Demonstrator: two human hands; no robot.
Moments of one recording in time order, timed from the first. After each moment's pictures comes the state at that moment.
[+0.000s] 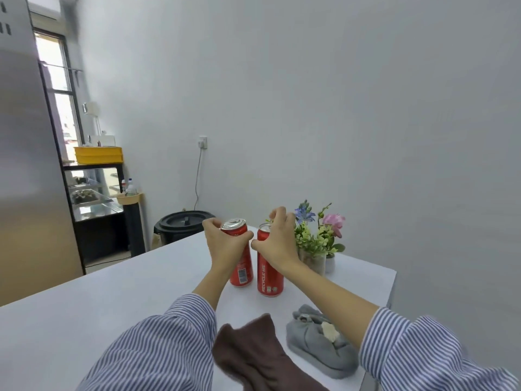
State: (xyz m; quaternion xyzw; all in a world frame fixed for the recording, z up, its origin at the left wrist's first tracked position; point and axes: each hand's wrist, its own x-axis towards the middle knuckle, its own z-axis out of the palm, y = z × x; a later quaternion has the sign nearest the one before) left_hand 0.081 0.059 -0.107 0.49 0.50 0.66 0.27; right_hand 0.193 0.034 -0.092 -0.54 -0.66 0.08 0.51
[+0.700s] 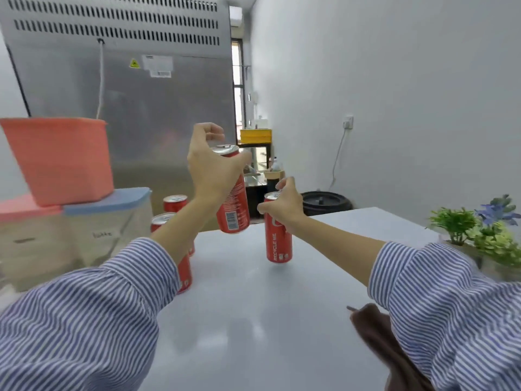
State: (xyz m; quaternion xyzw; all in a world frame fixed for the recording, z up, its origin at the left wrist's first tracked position) left_hand -0.124 -0.100 -0.001 0.44 0.56 0.69 -0.14; right_hand -0.034 0.006 -0.063 -0.36 -0.73 0.37 0.44
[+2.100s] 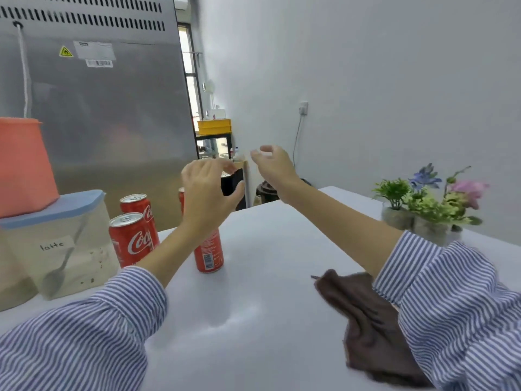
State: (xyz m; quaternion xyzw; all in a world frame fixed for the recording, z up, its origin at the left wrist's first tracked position) left_hand -0.115 -0.087 -0.056 0.61 0.55 0.46 -0.33; right_hand 0.013 -0.031 -0.011 -0.36 -0.68 0.42 0.48
